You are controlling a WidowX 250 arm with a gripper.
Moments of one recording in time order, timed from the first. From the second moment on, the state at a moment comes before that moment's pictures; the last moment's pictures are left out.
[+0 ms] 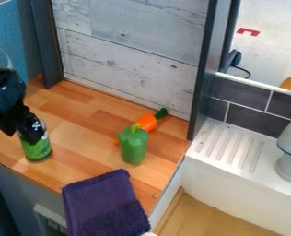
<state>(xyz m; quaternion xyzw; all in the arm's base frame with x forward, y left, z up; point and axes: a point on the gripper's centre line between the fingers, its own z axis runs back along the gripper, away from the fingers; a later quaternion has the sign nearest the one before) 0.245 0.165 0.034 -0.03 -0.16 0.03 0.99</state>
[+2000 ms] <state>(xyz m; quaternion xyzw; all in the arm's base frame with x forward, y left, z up) 0.143 0.186 0.019 -0.06 -0.10 0.00 0.99</state>
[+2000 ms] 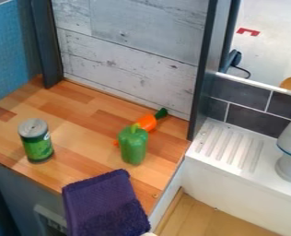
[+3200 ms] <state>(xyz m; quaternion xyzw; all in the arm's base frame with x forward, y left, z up) 0.268 0.137 0.002 0.01 -0.14 -0.05 0.99</state>
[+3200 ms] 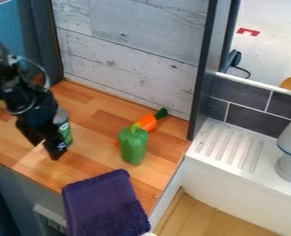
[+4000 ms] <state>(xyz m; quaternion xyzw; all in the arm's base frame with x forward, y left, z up) 0.367 0.133 0.023 0.00 -0.17 0.00 0.99</state>
